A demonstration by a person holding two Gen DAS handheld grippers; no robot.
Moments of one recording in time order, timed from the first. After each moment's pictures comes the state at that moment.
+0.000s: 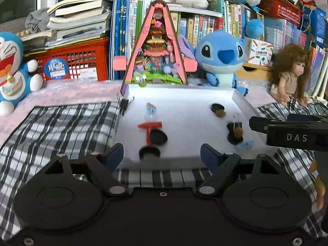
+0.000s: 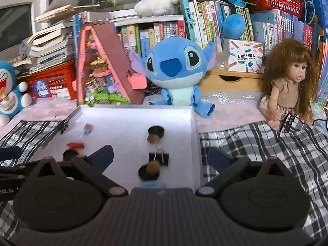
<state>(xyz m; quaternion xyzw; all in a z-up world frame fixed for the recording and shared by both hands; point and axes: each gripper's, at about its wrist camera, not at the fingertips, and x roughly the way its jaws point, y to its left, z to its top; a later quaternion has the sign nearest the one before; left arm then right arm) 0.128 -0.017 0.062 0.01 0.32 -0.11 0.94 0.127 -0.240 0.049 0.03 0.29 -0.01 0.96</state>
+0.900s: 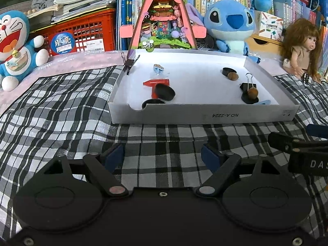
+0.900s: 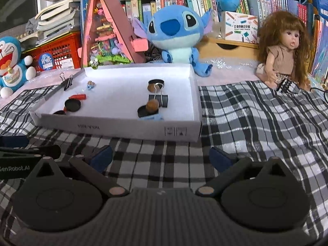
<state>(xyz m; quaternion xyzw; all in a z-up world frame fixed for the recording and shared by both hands) 0.117 -0.024 0.000 0.03 0.36 -0.07 0.93 0.080 -0.238 -0.008 0.03 0.33 -0.01 0.95</state>
